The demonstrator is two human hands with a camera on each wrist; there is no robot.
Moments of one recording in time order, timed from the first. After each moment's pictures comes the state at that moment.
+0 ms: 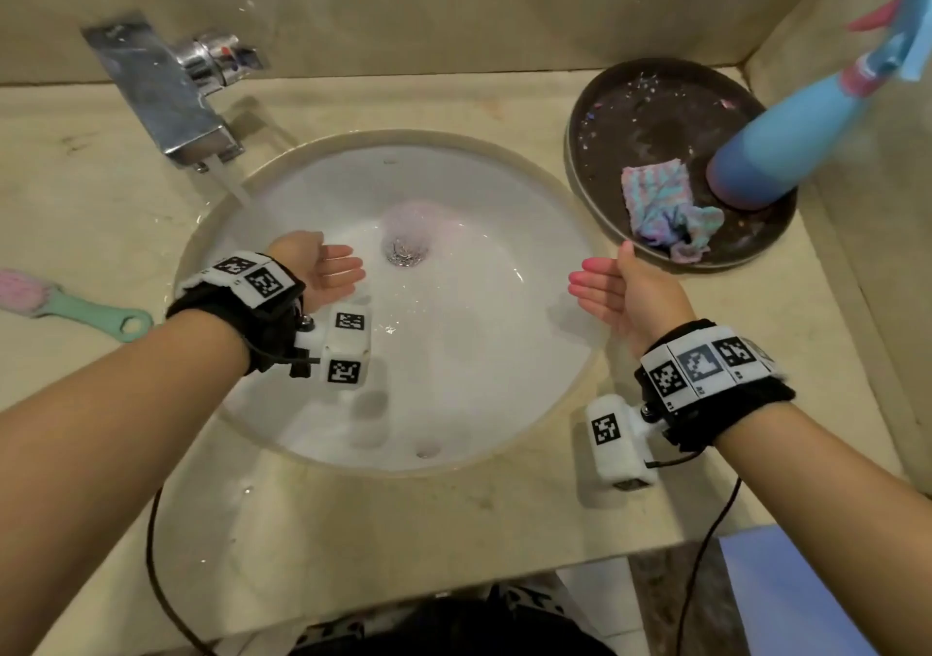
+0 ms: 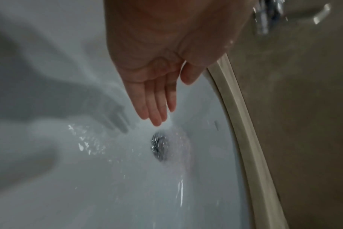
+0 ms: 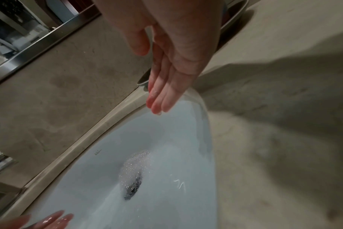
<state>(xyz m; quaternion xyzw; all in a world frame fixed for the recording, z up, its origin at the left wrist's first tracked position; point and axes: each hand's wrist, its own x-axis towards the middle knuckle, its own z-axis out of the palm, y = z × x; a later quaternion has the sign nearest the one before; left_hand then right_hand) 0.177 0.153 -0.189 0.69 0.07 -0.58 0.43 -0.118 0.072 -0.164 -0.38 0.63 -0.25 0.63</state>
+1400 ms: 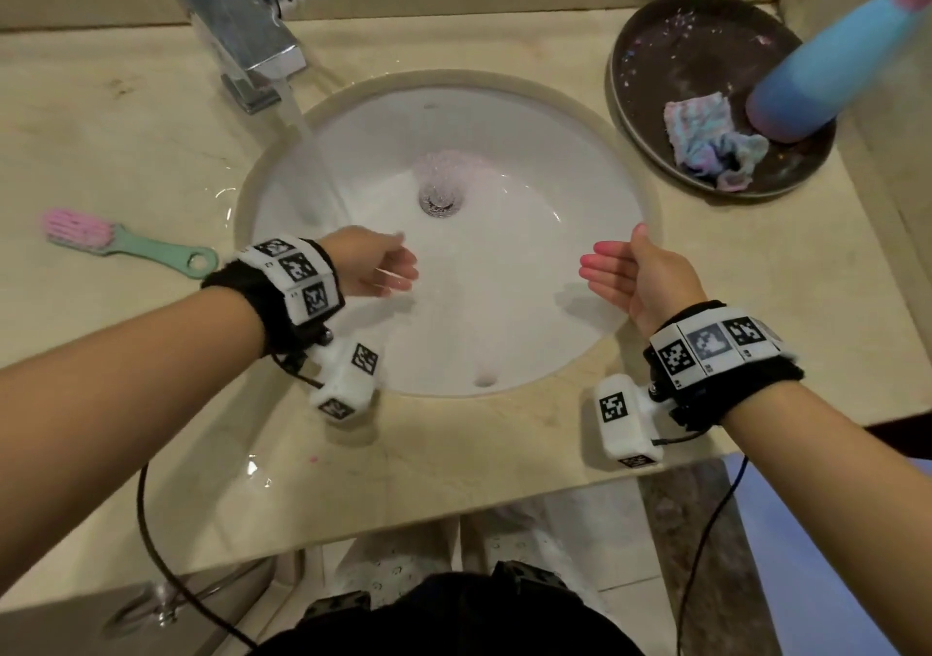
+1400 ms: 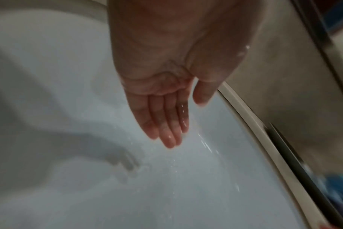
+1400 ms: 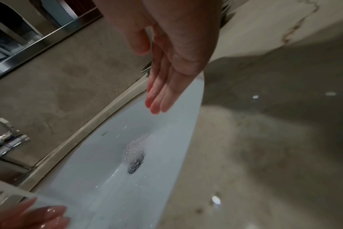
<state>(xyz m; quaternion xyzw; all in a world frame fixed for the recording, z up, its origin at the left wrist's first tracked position) 0.172 0.212 -0.199 0.70 -0.17 -0.64 0.25 -0.099 0.141 -0.176 -0.36 0.64 -0.26 0.62</state>
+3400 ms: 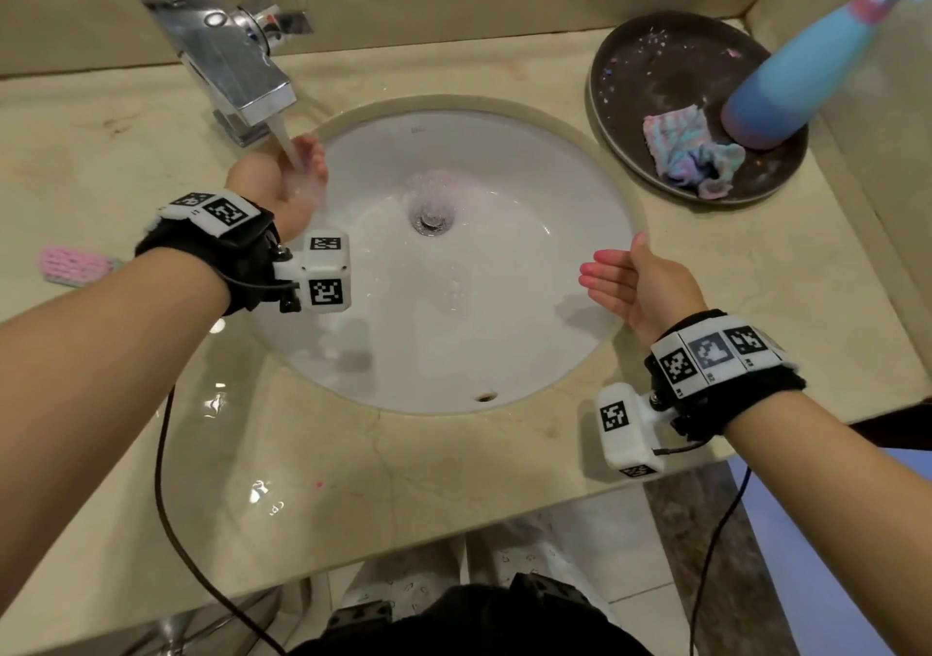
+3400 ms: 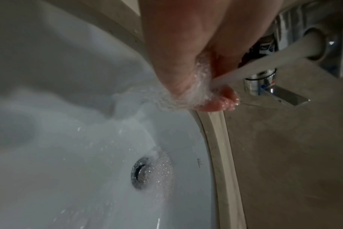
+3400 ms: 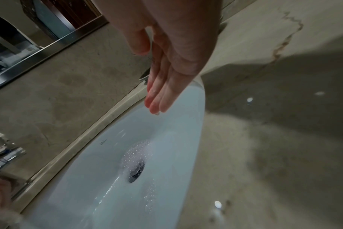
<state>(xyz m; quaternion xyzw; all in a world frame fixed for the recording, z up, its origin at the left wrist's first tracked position) 0.235 0.166 -0.168 0.49 0.07 -0.52 0.69 -0.101 0.143 -0.167 -0.34 0.65 -0.29 0.62</state>
